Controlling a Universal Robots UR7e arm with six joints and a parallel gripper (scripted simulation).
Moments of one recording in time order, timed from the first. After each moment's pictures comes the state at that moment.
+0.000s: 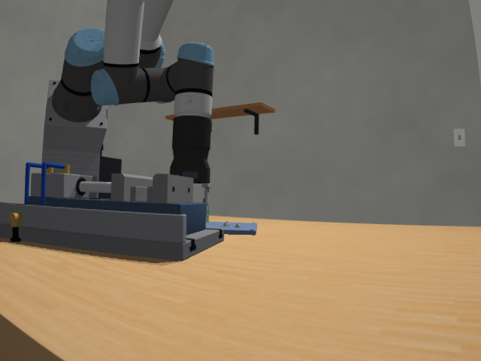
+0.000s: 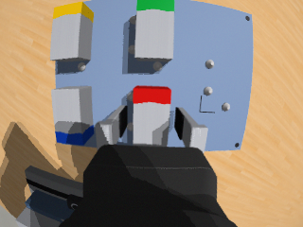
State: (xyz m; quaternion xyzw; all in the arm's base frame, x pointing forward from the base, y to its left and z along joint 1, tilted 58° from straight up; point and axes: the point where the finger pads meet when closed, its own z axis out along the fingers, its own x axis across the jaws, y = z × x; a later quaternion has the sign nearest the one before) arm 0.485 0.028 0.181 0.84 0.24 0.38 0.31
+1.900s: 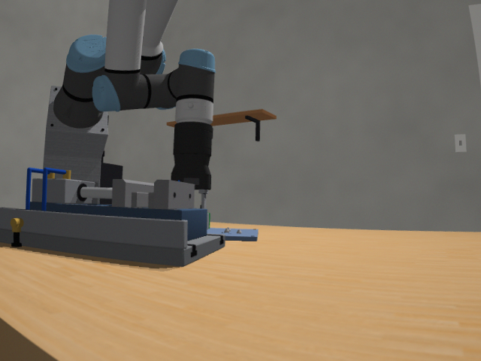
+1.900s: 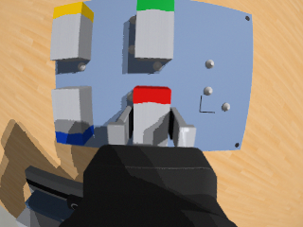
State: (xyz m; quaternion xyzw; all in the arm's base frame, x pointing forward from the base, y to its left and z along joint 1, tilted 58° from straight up) arm 0.485 0.028 0.181 0.84 0.24 0.38 0.31
